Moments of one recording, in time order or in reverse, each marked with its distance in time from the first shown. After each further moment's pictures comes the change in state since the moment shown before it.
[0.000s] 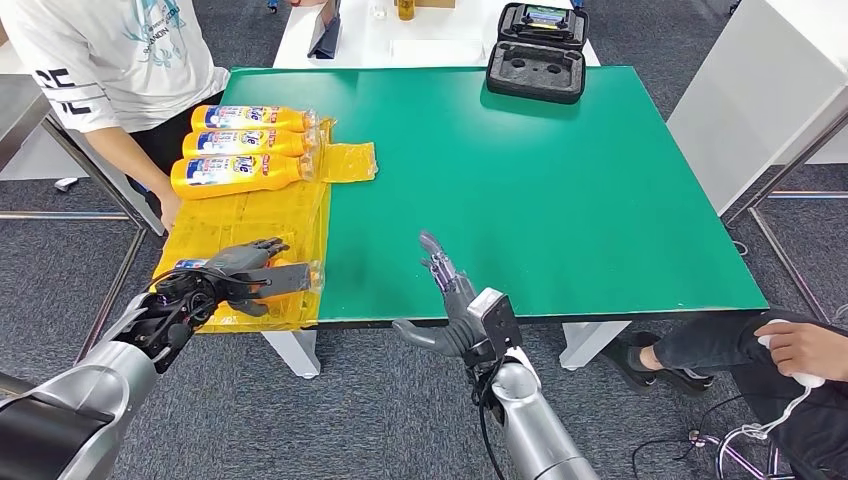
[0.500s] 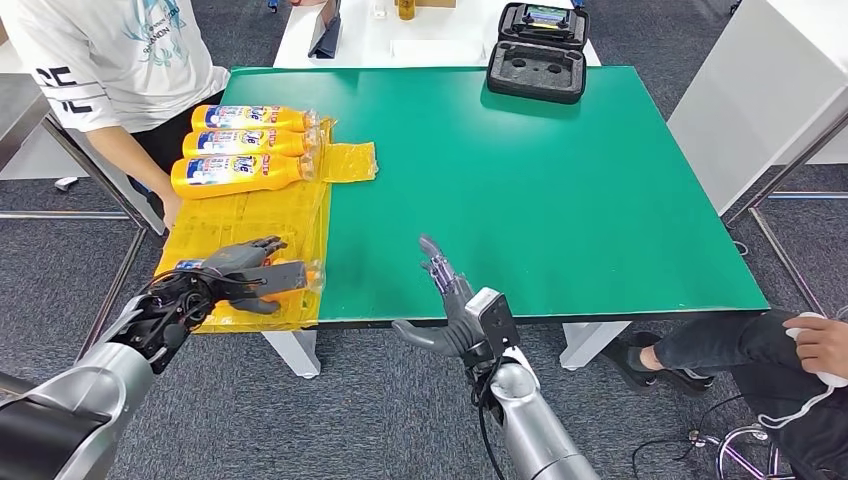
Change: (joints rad) left arm 0.009 0.008 0.029 -0.007 0.019 0.029 -0.059; right arm -0.011 -0.001 0.001 0.039 -0.003 -0.018 0.000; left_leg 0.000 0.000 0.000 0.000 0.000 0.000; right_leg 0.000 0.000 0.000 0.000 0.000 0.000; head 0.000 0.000
